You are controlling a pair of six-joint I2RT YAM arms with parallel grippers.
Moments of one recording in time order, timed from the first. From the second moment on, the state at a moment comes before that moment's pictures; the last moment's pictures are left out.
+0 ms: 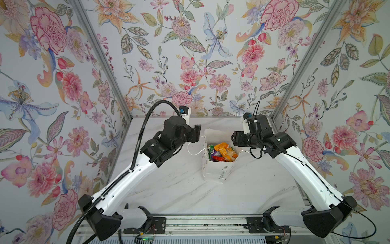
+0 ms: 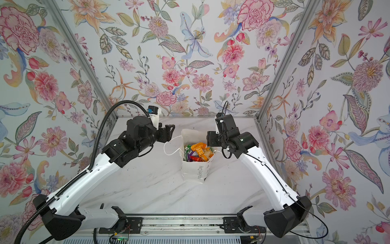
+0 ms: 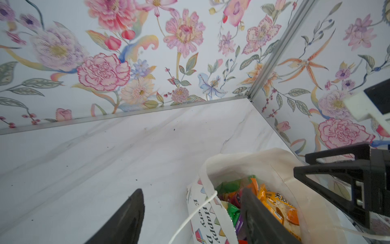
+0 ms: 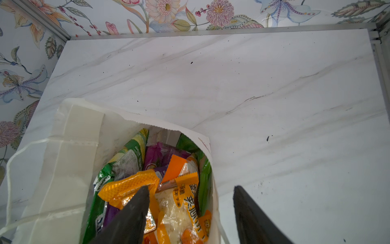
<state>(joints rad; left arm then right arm) -0.68 1.28 1.42 -0.47 -0.21 -0.30 0.50 1.33 1.48 -0.92 0.09 0.35</state>
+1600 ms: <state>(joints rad) -0.16 1.59 0.03 1.42 -0.37 0.25 0.11 1.35 0.29 0.66 0.16 -0.02</state>
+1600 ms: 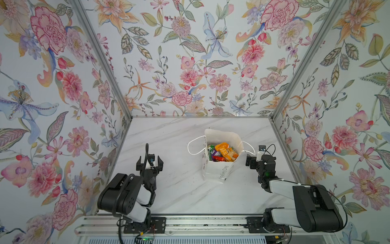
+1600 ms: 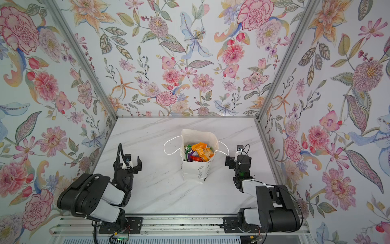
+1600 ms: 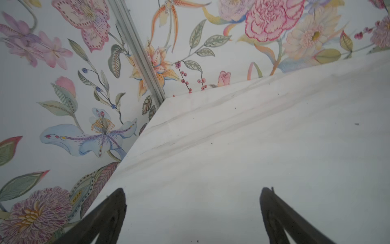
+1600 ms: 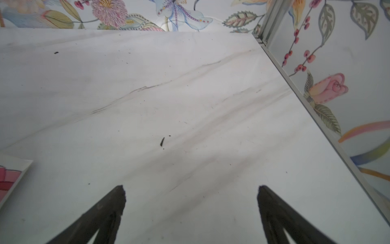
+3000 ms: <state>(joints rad) -0.09 1.60 0.07 1.44 -0.42 0.15 0.04 1.55 0.28 1.01 0.14 -0.03</state>
